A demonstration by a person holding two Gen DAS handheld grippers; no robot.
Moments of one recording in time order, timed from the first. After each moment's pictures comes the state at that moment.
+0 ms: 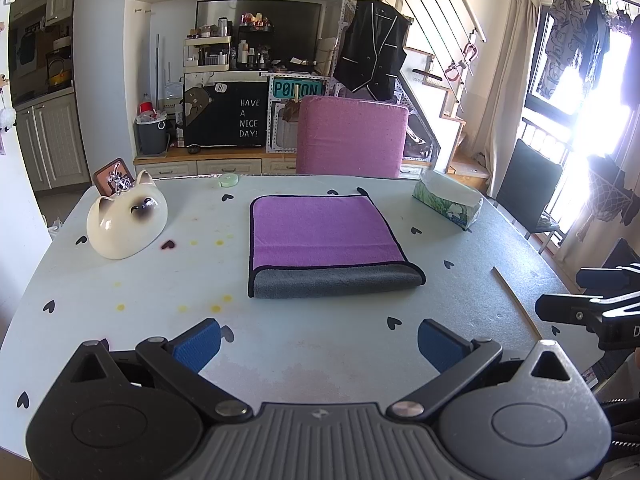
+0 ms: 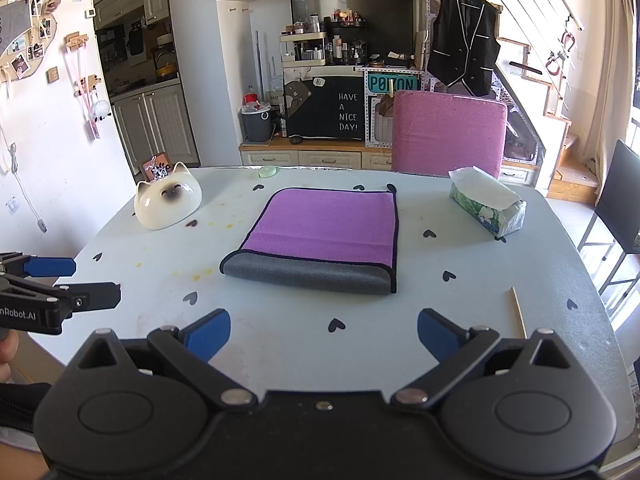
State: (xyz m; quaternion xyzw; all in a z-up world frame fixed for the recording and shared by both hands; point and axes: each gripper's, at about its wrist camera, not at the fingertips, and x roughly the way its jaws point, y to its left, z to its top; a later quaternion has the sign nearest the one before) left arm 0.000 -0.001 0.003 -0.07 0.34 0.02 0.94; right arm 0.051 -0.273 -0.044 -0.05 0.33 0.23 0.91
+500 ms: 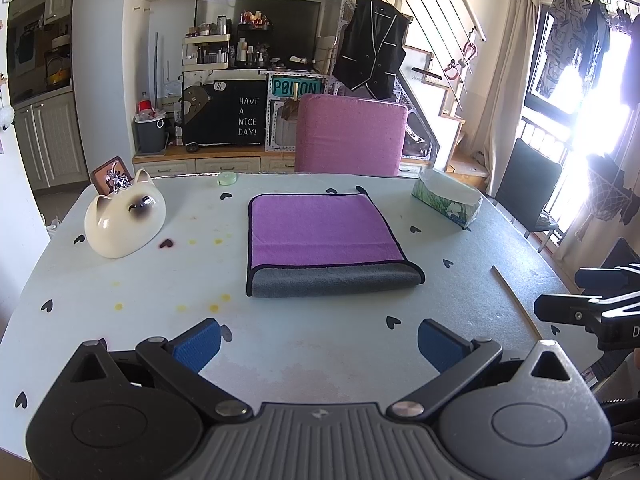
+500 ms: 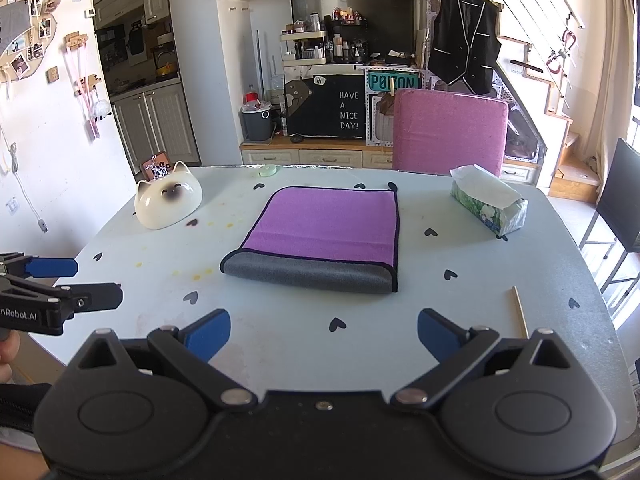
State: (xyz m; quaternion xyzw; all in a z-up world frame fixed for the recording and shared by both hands) left arm -0.002 -0.003 0.001 -0.07 0.34 0.02 0.94; right arm 0.052 -0.272 -0.045 -0.05 0.33 0.23 0.91
